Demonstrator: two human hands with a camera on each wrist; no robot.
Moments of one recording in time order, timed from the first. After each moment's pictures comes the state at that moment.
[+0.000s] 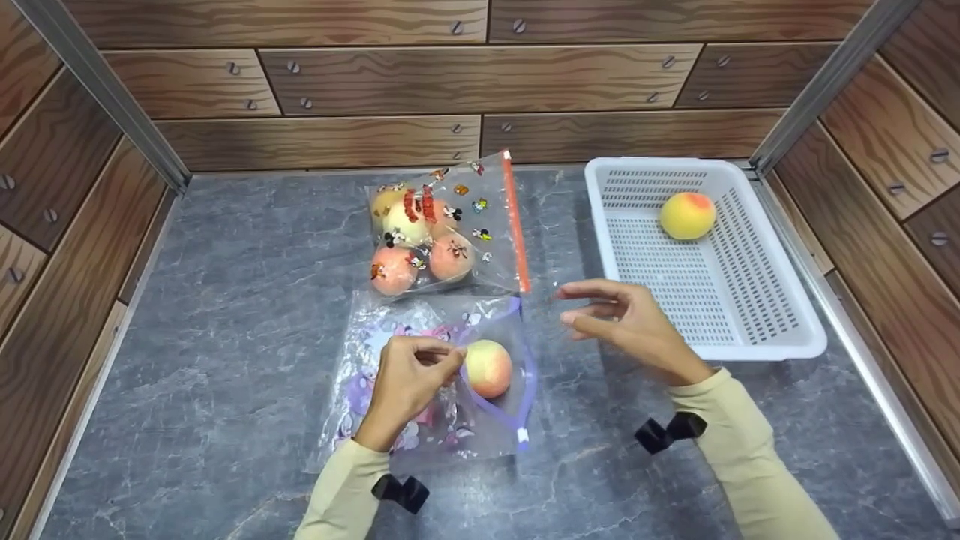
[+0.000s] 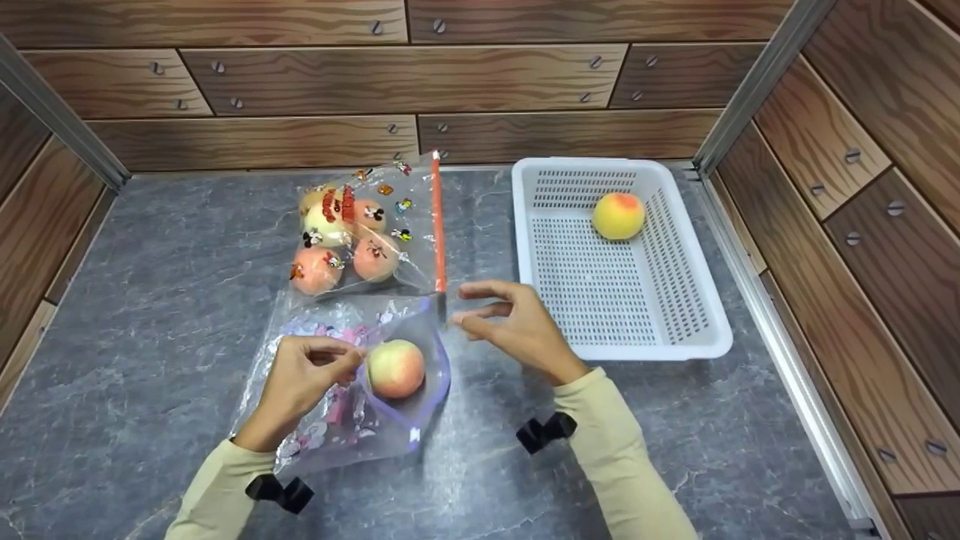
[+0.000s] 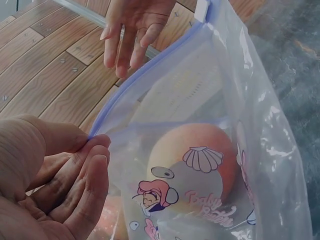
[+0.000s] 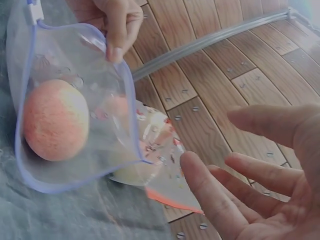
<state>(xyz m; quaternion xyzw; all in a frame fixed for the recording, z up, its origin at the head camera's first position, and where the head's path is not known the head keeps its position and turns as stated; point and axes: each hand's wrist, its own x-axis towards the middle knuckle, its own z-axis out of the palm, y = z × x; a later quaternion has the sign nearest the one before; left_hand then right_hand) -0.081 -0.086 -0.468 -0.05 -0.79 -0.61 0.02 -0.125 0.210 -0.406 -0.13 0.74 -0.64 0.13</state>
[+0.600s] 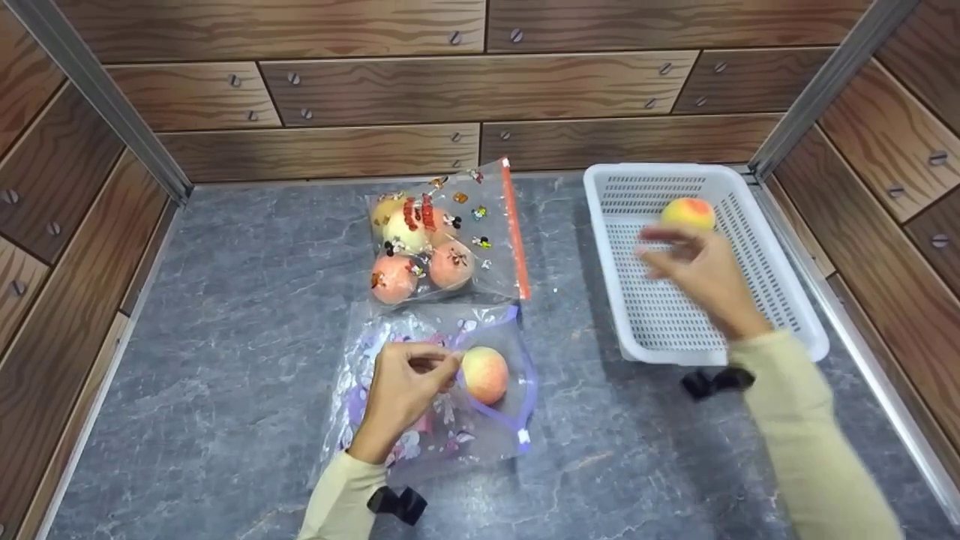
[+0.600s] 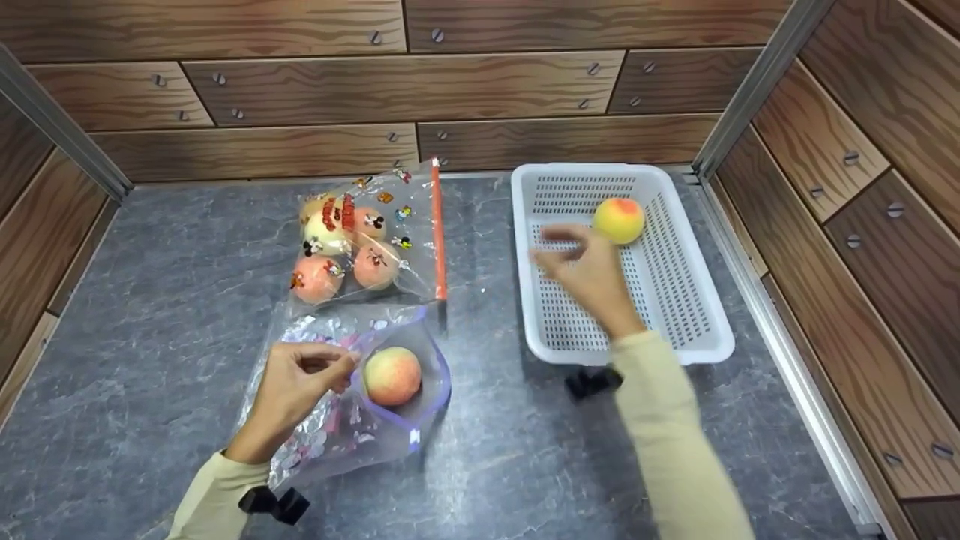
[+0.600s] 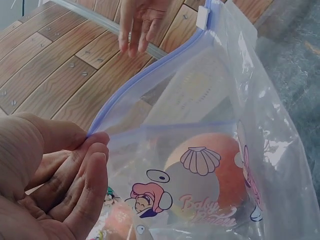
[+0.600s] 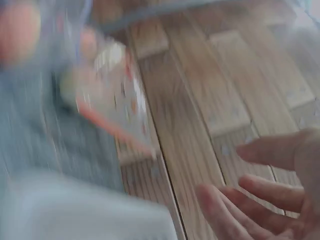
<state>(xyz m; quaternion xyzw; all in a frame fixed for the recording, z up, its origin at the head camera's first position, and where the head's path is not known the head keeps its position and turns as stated) -0.080 -0.090 -0.460 -0.04 -0.76 -0.64 0.03 -0.173 0.266 -0.368 -0.04 0.84 -0.55 0.00</state>
